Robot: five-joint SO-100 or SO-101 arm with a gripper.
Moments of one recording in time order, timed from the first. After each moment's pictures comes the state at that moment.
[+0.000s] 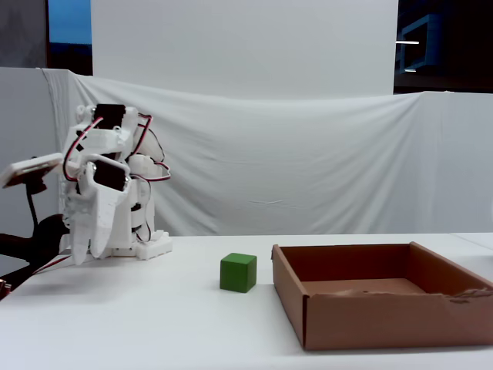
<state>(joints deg) 6.7 182.2 170.6 67.2 -29.4</state>
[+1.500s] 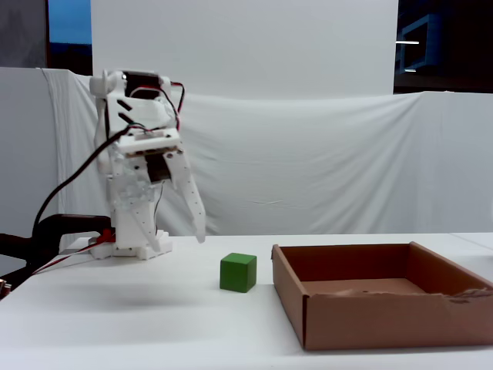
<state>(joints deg) -23.6 133.2 142.6 40.9 -60.2</state>
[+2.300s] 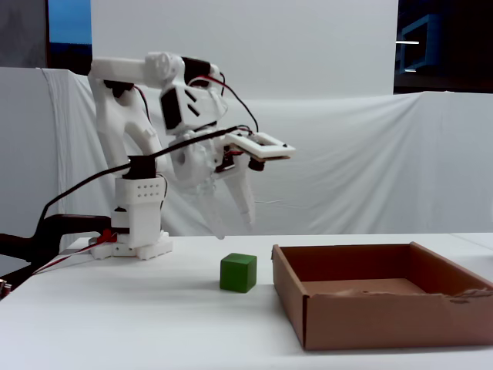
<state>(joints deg) -42.2 118.7 127.5 51.3 -70.0</state>
